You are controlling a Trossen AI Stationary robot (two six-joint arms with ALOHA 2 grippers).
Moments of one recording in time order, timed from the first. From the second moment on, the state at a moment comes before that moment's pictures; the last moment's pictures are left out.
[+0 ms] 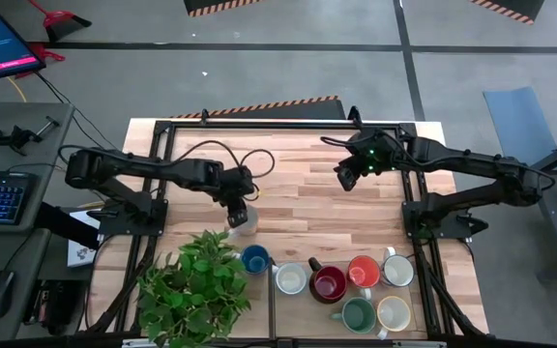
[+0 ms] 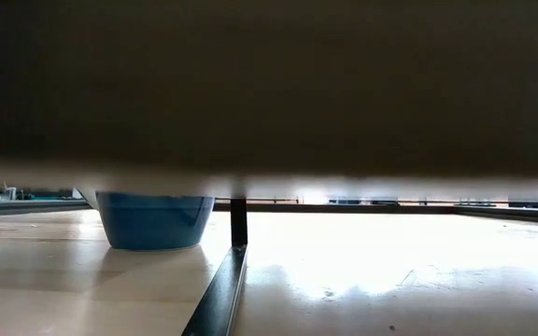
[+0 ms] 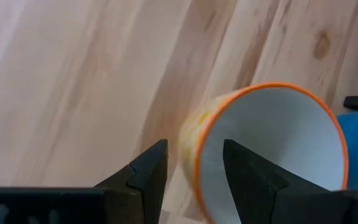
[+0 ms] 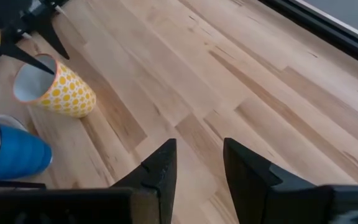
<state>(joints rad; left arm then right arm) 0.08 1.46 0.97 -0.67 0.04 -0.30 -0.27 1.11 1.00 -0.69 0.05 0.45</state>
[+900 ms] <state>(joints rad) 0.06 1.55 0.97 -0.55 0.04 -0.28 -0.27 1.11 1.00 -0.78 0.06 0.46</state>
